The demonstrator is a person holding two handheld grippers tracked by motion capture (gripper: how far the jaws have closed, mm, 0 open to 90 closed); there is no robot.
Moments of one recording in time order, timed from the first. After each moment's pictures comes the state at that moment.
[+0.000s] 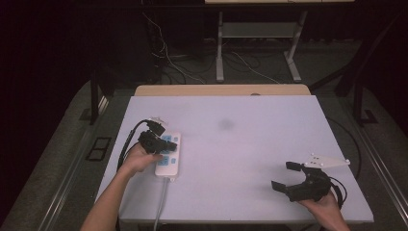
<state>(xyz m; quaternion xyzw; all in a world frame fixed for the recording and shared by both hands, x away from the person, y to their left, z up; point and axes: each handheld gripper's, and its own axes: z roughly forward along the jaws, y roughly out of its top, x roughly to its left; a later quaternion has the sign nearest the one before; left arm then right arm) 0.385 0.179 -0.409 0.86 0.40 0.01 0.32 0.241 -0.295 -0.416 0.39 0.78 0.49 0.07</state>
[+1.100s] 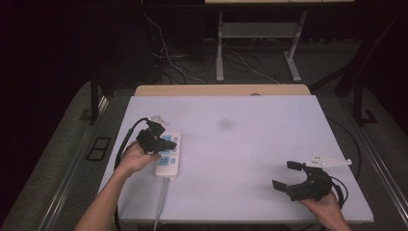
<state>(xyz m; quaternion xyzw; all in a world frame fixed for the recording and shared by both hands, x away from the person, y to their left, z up) 0.372 0.175 -0.384 0.88 0.36 0.04 0.32 0.241 -0.297 -0.415 0.39 0.77 0.50 0.08</state>
